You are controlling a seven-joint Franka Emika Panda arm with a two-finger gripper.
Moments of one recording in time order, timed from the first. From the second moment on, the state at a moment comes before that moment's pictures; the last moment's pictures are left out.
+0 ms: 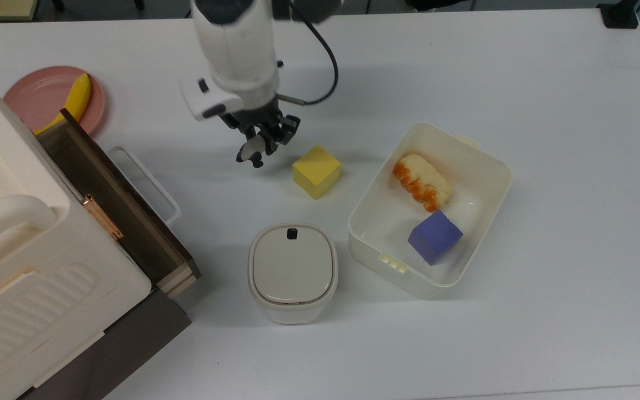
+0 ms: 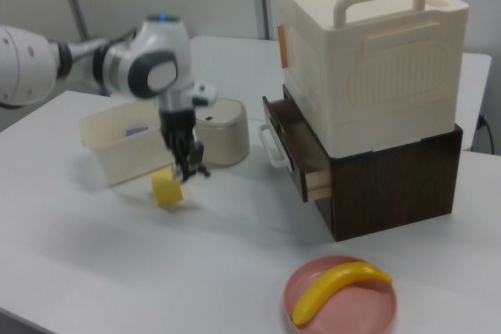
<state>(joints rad) 0.07 0.27 -0.09 -1.76 0.06 1.97 0.30</state>
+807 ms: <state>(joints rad) 0.01 0.29 -0.29 -1.46 0.17 2.14 -0.45</state>
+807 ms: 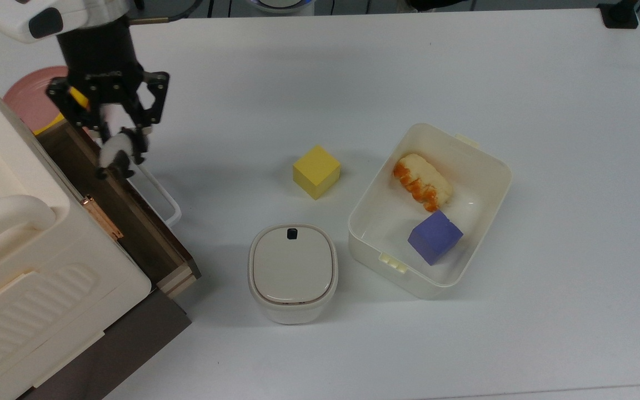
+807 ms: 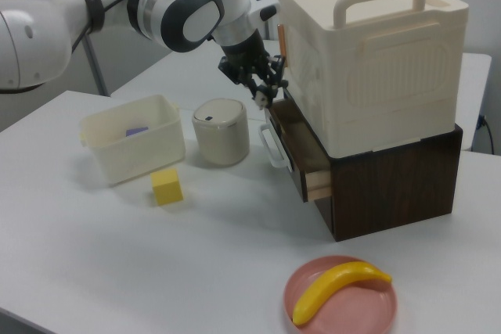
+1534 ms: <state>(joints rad) 0.02 0.37 -0.30 -1.47 -0.03 2.29 -0.64</state>
